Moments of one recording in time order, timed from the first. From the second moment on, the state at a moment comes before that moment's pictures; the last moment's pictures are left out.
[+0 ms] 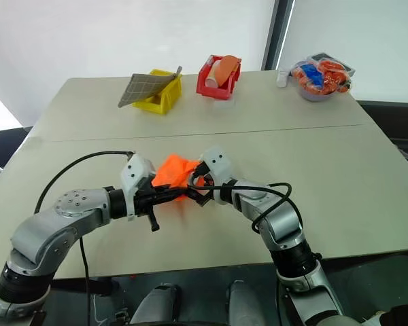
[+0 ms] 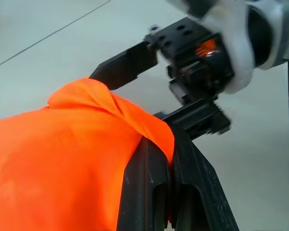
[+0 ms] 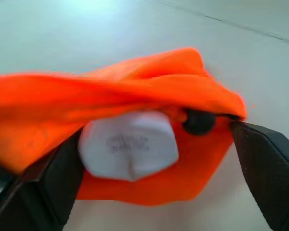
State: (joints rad) left arm -0.26 0.61 -0.03 -0.59 -0.58 0.87 -0.63; right arm -0.43 -0.29 0.23 -0.36 0.32 0.88 0.49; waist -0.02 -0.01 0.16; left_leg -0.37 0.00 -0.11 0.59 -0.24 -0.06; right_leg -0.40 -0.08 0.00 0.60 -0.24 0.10
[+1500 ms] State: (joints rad) left arm -0.37 0.56 0.45 -0.25 -1.12 0.96 -0.40; right arm -0.42 -0.11 0.36 -0.02 0.19 0.55 0.56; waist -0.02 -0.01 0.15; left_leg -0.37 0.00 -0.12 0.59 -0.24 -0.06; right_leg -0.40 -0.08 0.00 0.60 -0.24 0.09
